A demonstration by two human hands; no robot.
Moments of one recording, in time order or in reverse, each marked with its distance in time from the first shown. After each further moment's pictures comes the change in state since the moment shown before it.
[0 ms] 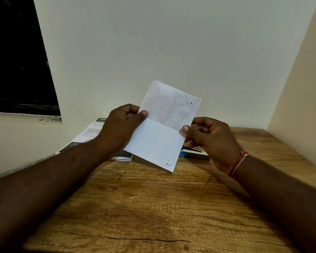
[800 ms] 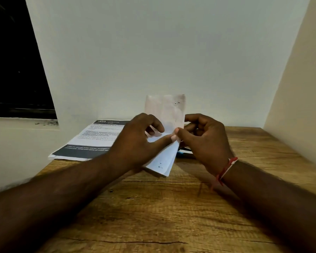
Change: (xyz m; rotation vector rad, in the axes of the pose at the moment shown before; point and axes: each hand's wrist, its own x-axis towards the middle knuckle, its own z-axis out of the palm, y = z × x) left_hand -0.032 0.006 0.036 0.577 -0.083 0.345; right_hand -0.016 -0.011 0.023 -0.121 0.128 -0.129
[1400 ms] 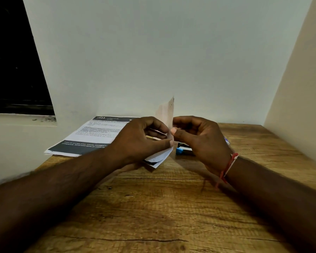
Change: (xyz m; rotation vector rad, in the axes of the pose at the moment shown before) left_hand -0.003 0.010 -0.006 -0.274 -0.204 -0.181; right_hand 0.001 0.008 -0.004 0.057 -0.171 0.028
